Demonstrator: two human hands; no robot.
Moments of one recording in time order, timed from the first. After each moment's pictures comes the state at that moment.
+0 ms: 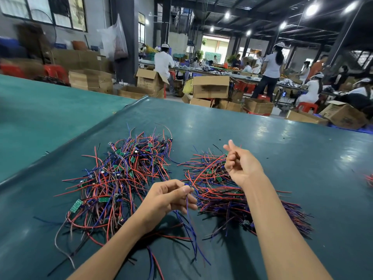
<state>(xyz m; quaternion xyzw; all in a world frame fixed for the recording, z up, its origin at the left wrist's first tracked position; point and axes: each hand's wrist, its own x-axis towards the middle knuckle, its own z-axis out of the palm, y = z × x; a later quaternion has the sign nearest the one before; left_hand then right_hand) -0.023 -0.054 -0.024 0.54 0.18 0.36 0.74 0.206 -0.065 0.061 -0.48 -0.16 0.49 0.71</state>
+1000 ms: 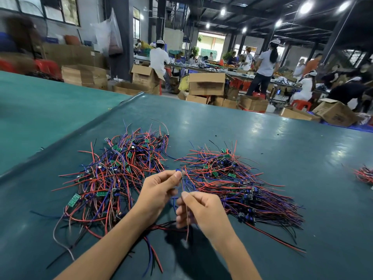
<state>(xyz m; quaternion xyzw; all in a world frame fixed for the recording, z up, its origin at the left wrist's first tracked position) -0.010 -0.050 -0.031 0.47 0.22 0.48 0.71 0.096 -0.153 -0.006 -0.56 -0.42 0.46 0.55</state>
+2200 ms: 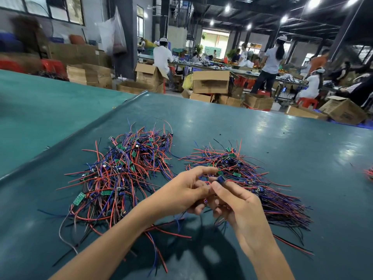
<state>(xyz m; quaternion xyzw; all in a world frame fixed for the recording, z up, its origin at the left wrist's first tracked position) -0.004 -0.078 0.022 0.72 0.17 0.24 0.63 0.131 -0.179 0.017 -0.50 -0.39 0.41 0.65</state>
